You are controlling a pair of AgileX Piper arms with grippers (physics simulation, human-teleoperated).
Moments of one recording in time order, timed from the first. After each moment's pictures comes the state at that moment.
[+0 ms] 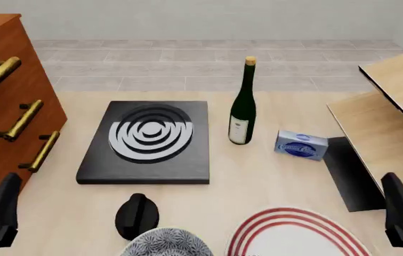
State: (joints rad) left arm 0.00 0.00 0.00 0.00 0.00; right arm 0.00 0.00 0.00 0.00 0.00
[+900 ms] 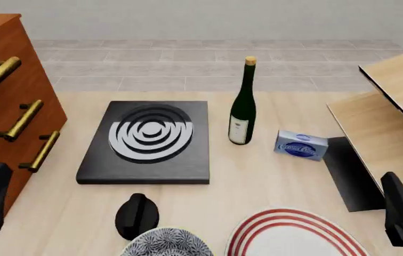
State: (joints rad) left arm -0.06 0.00 -0.15 0.16 0.00; right arm 0.00 0.01 0.00 0.00 0.00
